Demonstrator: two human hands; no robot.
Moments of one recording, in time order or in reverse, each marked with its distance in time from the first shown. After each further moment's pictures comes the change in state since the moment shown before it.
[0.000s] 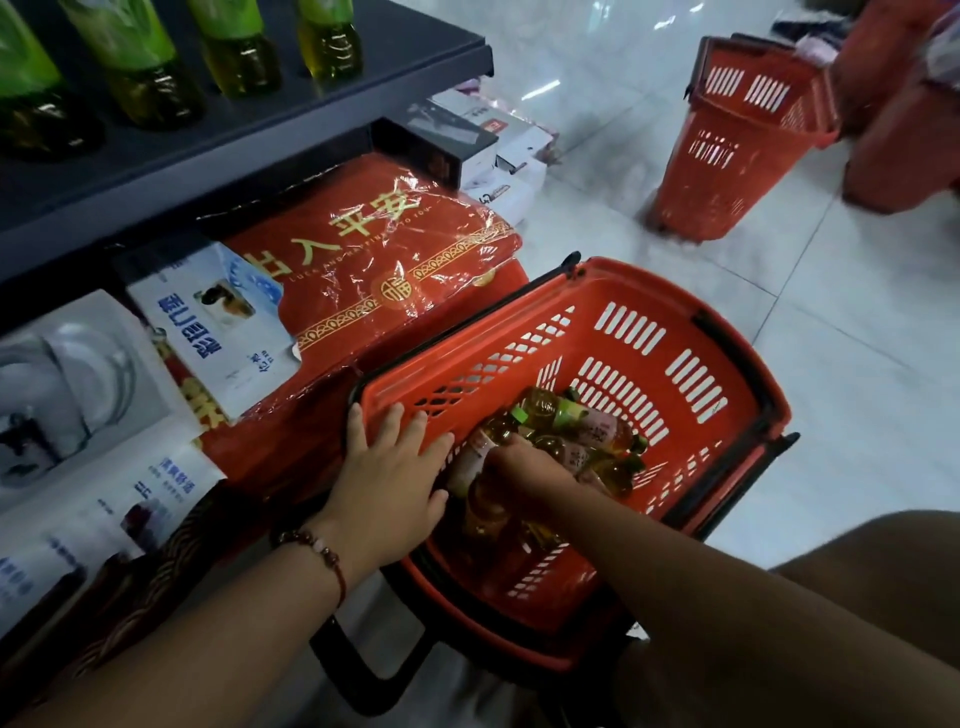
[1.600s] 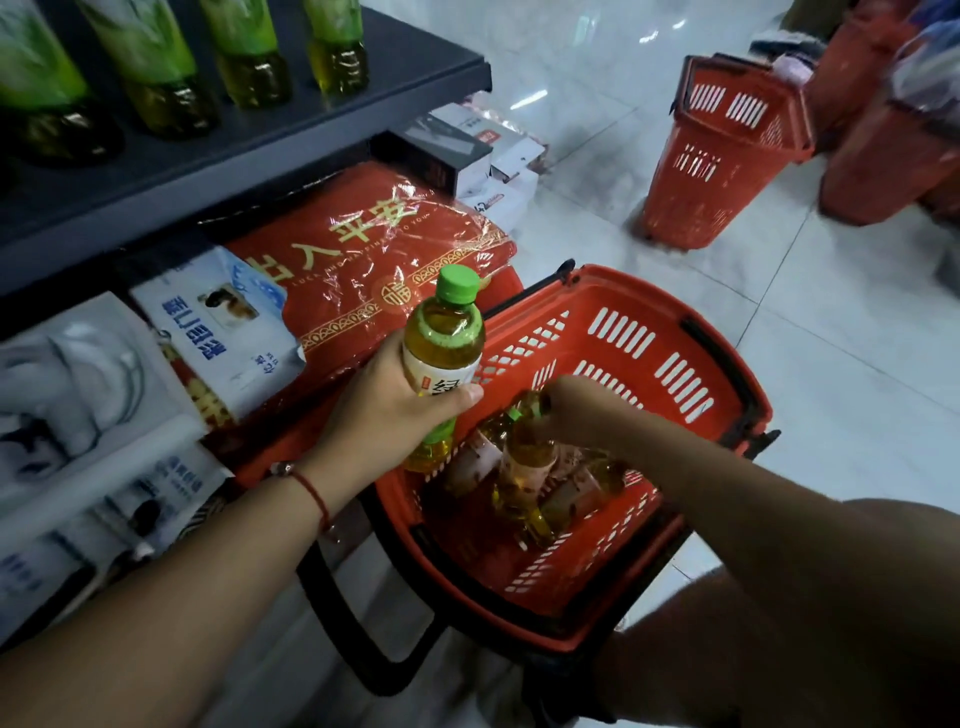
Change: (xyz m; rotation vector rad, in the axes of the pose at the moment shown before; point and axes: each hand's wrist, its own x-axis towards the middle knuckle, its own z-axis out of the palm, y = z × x) left_hand 0.010 -0.021 -0.053 -1.210 0.361 -0.141; right_hand -0.038 0.006 -0.093 0.152 0.072 0.143
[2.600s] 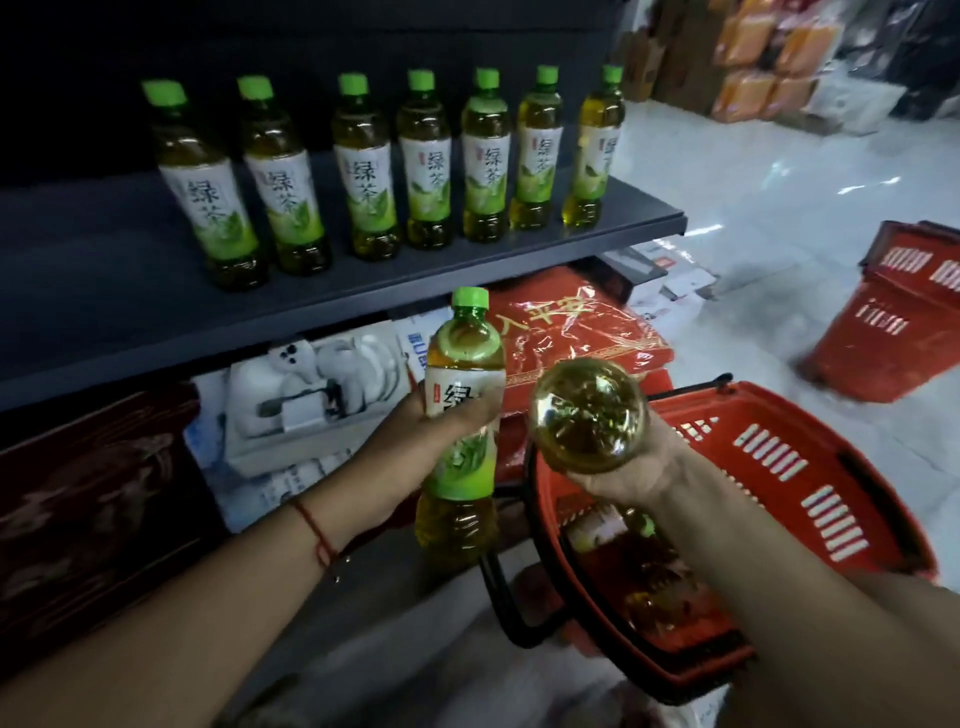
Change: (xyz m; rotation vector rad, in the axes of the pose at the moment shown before) left_hand -0.152 0.046 -0.122 -0.467 0.159 -0.118; right_hand -0.111 -0.159 0.003 1.608 -0.443 -0.062
